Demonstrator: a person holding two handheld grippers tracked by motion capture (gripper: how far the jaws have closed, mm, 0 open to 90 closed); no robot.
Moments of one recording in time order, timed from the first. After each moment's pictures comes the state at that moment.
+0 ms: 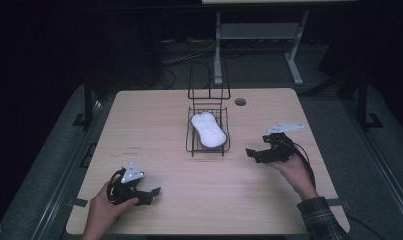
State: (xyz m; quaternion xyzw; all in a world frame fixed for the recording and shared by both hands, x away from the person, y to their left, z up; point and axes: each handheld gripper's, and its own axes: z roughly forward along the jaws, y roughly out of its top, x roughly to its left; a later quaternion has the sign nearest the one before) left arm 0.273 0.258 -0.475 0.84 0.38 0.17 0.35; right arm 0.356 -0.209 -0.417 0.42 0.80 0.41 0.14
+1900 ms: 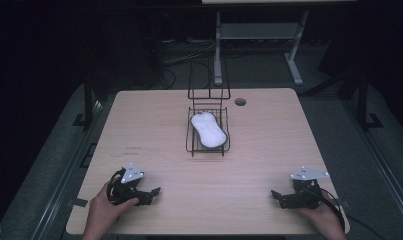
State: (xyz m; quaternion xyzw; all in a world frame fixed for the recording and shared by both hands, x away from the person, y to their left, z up) left arm 0.273 0.258 -0.475 0.84 0.38 0.17 0.36; right arm 0.256 -0.267 -0.483 0.45 0.81 0.34 0.17
